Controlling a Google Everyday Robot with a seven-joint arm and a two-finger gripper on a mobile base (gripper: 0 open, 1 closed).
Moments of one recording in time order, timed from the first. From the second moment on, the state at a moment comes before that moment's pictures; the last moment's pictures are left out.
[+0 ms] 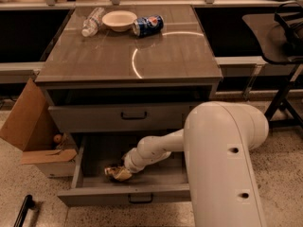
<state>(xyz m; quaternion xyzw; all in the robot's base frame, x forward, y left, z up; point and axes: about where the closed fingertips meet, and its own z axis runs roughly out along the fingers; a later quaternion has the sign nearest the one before) 0.574 0.126 0.369 -0.60 0.74 0.20 0.24</state>
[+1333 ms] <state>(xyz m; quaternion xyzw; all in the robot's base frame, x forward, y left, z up) 0.573 0.108 0.427 -0.58 0.72 0.23 0.31</state>
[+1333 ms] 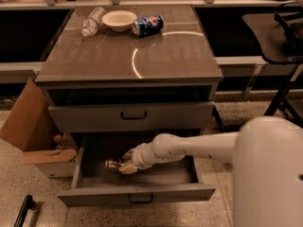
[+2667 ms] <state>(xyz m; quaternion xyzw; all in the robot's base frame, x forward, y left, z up) 0.559 0.022 0.533 -0.53 0.67 0.27 0.45</state>
